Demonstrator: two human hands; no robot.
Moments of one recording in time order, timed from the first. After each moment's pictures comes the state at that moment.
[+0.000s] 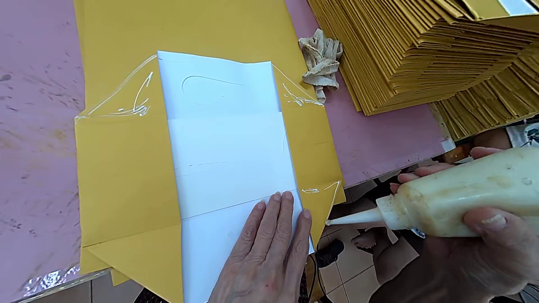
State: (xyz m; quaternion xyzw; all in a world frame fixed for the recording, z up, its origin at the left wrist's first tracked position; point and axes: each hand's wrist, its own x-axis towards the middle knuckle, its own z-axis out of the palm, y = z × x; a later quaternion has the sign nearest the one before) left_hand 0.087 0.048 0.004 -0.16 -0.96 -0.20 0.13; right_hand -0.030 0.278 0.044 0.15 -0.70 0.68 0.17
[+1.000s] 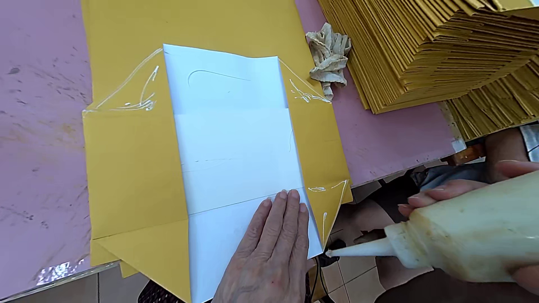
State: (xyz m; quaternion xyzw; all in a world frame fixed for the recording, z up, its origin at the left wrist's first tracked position) left_hand 0.086 0.048 0.004 -0.15 -0.96 -0.20 0.13; right_hand -0.015 0.276 0.049 0.24 -0.66 0.71 0.06
